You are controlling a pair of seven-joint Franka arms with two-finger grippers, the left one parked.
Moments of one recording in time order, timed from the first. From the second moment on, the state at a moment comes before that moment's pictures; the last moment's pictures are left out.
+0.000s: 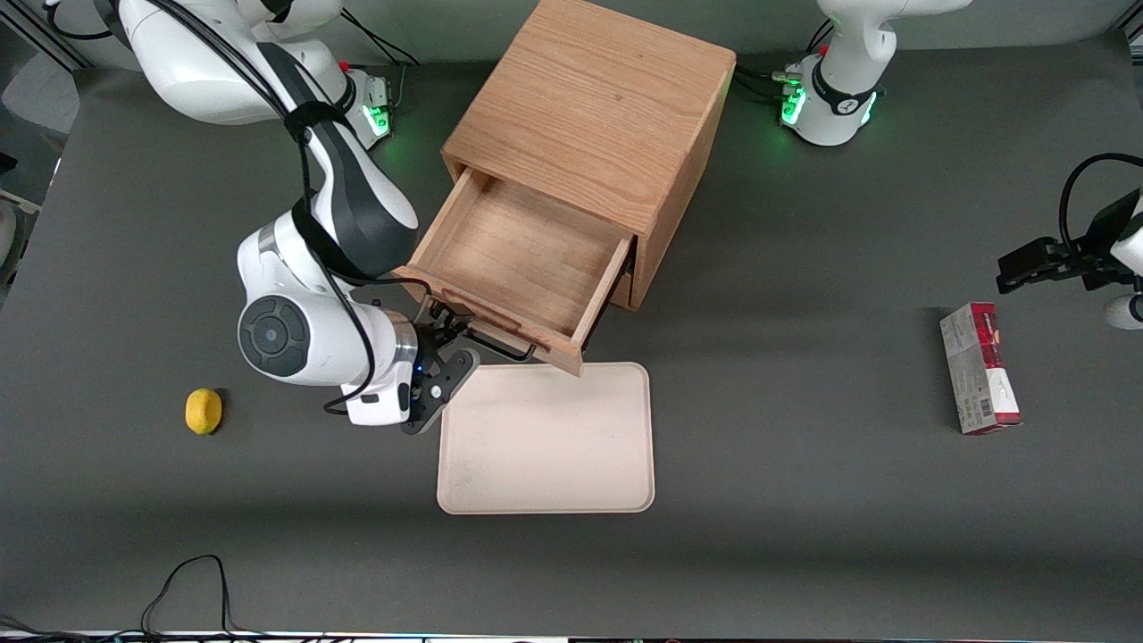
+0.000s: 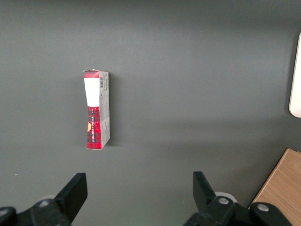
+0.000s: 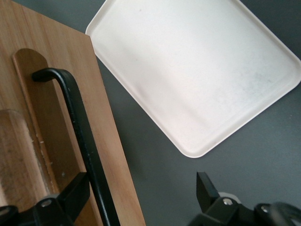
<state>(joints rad) 0.30 0.61 0.14 -1.25 0.18 1.71 -0.42</state>
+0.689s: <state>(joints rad) 0.27 0.61 0.14 -1.22 0.18 1.71 -0.42</state>
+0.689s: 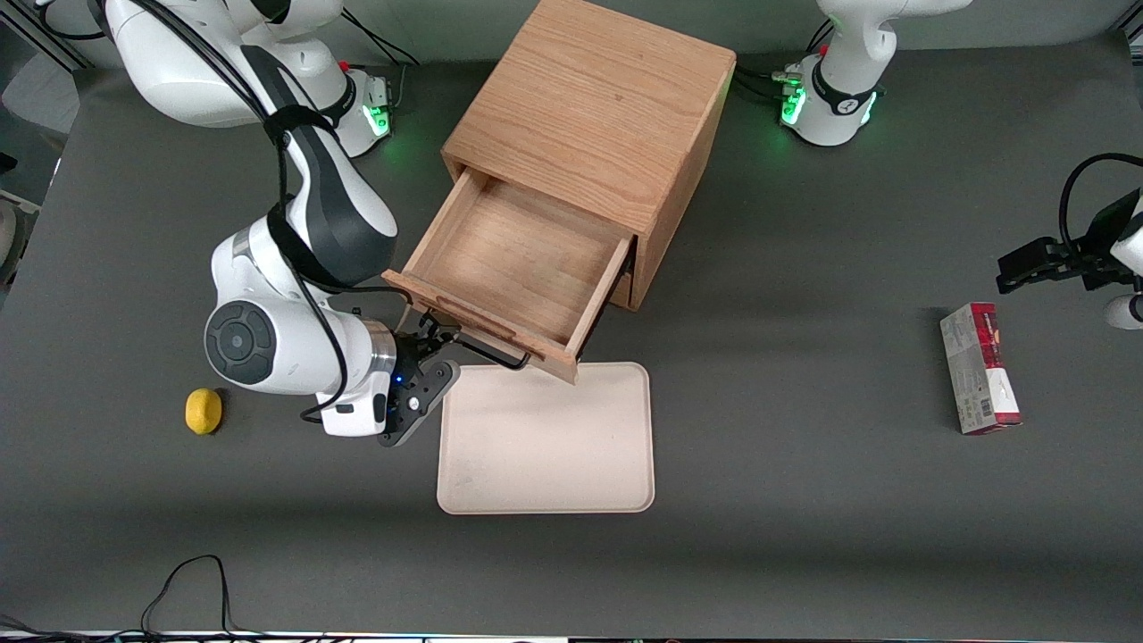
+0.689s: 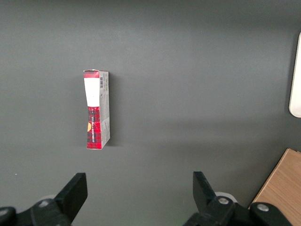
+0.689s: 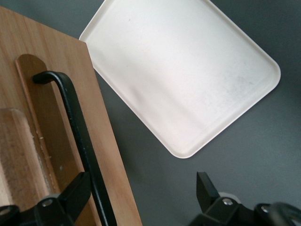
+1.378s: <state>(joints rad) 0.20 0.60 0.13 -1.18 0.18 1.71 -0.42</state>
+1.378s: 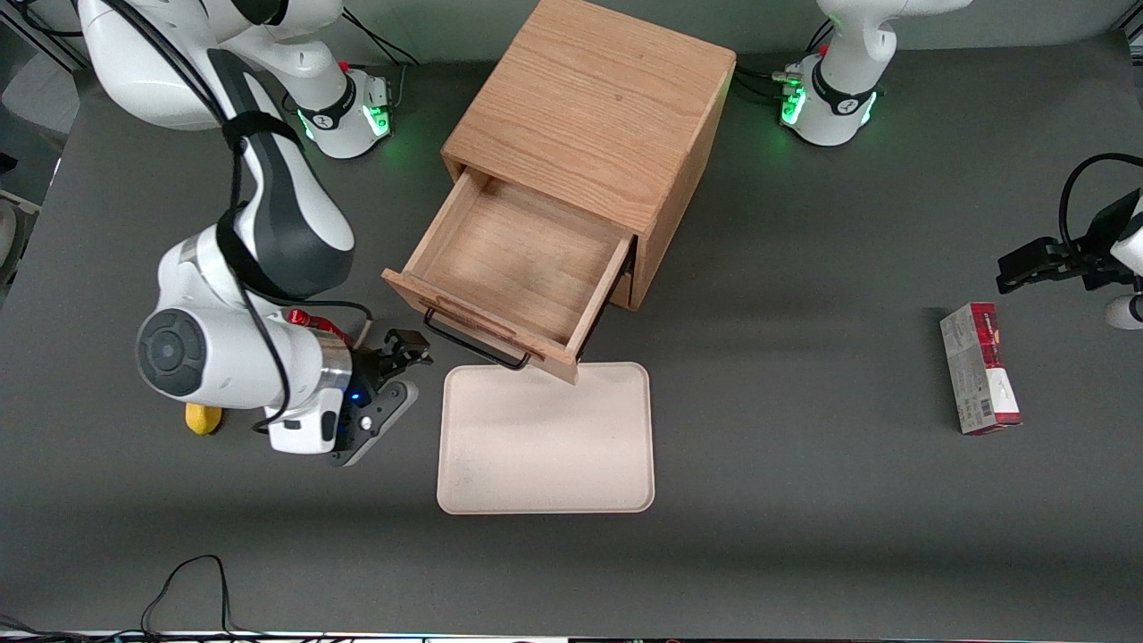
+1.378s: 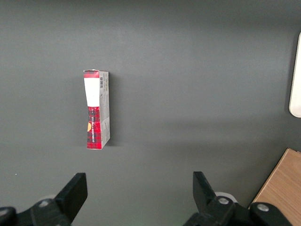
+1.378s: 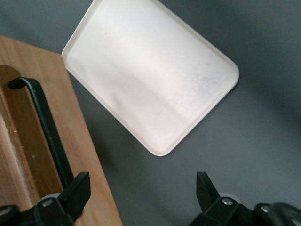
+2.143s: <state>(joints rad) 0.22 0.37 -0.02 -1.42 0.08 1.61 -0.22</state>
